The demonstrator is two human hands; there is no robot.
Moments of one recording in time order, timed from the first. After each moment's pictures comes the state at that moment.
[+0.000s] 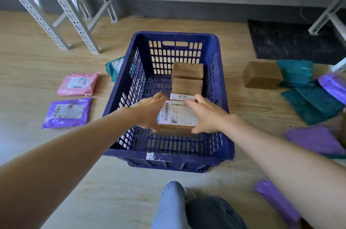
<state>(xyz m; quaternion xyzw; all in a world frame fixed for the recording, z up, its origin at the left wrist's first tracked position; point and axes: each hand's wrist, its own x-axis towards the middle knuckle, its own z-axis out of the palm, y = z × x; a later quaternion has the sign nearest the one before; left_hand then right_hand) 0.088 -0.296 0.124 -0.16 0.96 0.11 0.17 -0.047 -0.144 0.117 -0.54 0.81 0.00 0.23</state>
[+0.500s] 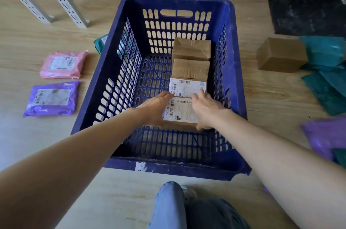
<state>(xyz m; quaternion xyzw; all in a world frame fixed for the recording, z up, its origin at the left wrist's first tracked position) 0.054 -0.308 0.029 -0.19 0.93 0.22 0.21 -0.062 -0.182 0.041 -0.47 0.83 0.13 0.28</state>
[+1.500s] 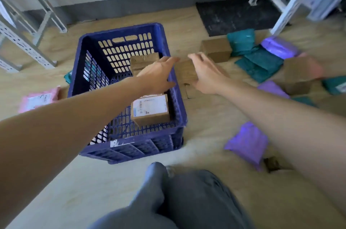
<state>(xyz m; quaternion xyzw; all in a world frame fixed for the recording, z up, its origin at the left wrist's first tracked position) -0.006 -0.182 0.190 -0.06 0.99 0.12 0.06 -0.092 -0.035 0.166 -0.37 0.91 -0.17 0.09</state>
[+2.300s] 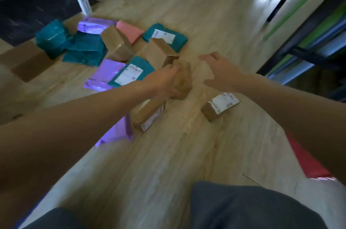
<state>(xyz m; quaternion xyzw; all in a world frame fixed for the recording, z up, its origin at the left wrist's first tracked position) -0.069 0.286 0.135 0.38 0.90 0.16 0.17 -0.010 0.478 0.164 0.03 0.99 -0.10 0.11</state>
